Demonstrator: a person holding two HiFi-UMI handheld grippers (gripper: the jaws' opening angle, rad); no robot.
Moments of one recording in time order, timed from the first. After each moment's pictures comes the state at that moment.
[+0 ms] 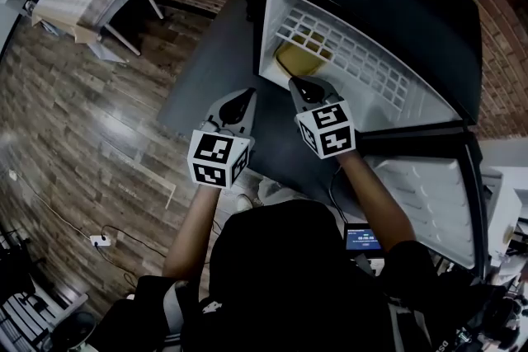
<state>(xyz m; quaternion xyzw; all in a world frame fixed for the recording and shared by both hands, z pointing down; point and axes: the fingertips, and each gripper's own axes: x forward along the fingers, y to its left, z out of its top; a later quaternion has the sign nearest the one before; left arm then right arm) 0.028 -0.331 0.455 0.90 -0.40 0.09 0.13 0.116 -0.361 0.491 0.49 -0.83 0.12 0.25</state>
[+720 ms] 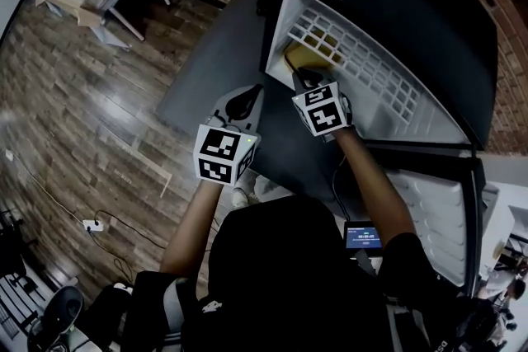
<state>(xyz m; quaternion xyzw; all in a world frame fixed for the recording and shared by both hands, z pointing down) 0.031 -0.345 0.470 0.90 -0.41 0.09 0.14 0.119 -0.405 0.557 0.45 -0.81 0.11 0.37</state>
